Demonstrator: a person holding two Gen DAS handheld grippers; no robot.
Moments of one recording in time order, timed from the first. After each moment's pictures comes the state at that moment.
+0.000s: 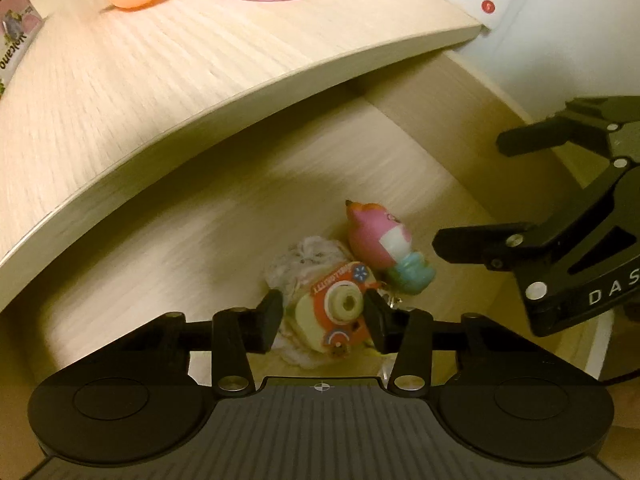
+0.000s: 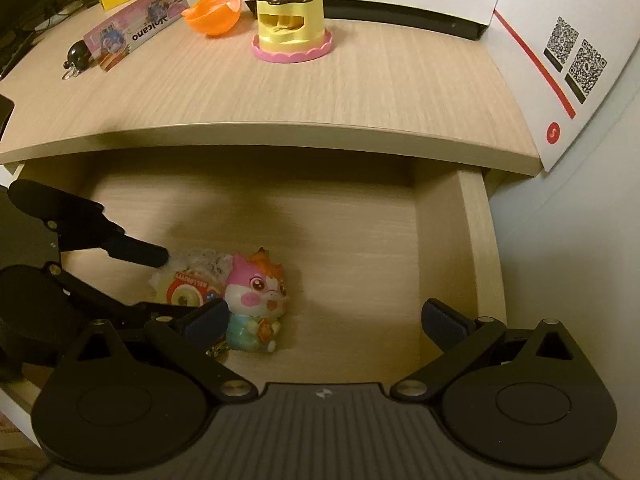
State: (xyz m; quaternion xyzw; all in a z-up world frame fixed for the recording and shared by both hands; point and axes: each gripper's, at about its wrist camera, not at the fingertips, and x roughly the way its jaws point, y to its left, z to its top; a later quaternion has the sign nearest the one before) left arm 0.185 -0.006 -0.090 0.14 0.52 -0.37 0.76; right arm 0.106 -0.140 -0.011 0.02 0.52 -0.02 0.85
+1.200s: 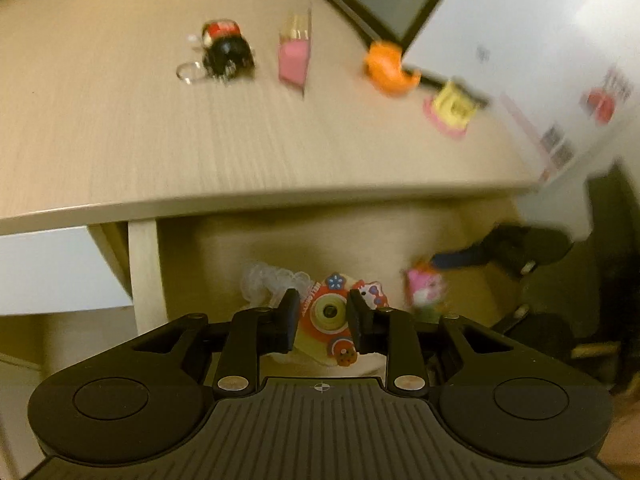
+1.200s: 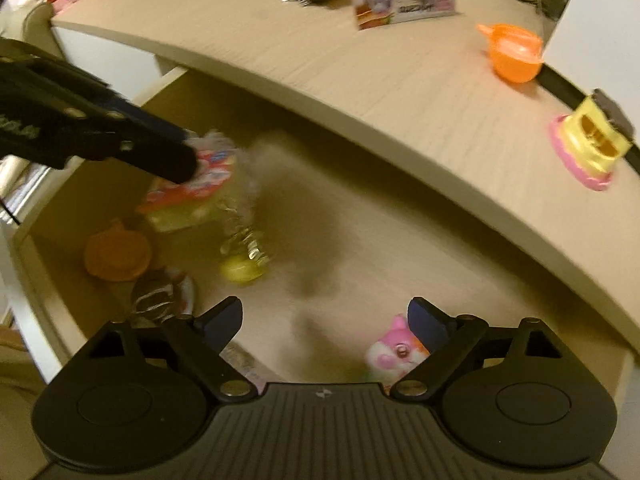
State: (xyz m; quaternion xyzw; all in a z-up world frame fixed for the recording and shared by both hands) left arm 0.182 0.137 -0.046 -0.04 0.51 -0.25 0.82; right arm 0.133 -0.024 -0.014 -0.16 0.52 0.21 0.81
